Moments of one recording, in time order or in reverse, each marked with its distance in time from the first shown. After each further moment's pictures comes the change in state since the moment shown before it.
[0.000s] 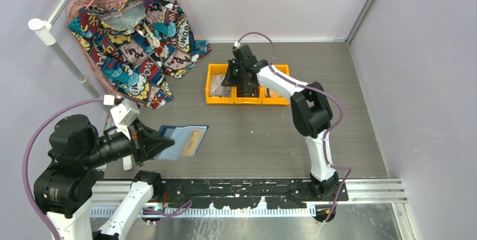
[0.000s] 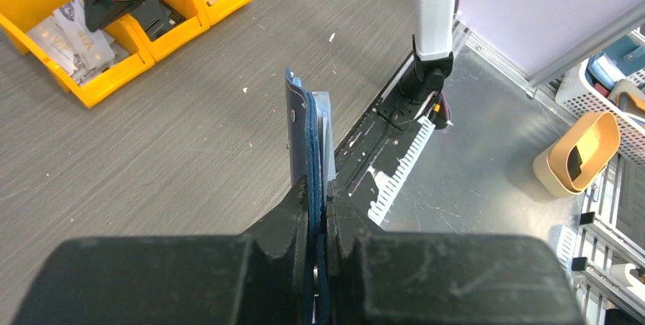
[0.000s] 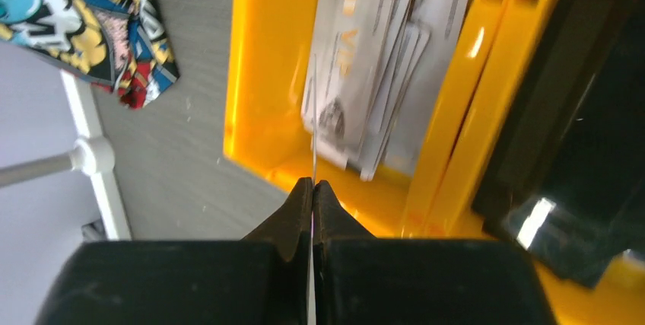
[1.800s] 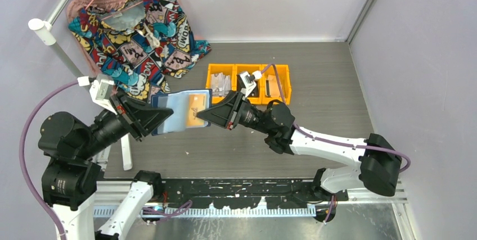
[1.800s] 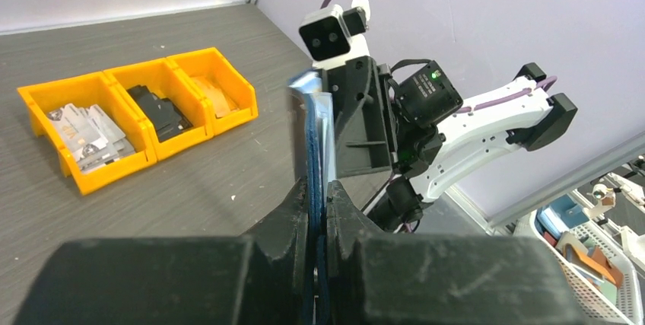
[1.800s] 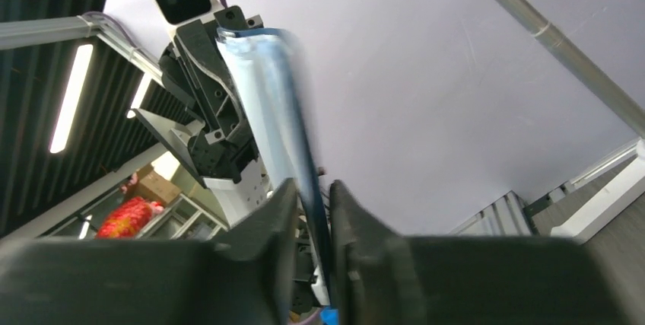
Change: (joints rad) left arm 0.000 0.002 -0.067 0.482 -0.129 -0.456; right arm 0.462 -0.766 -0.848 1.316 -0.056 0.473
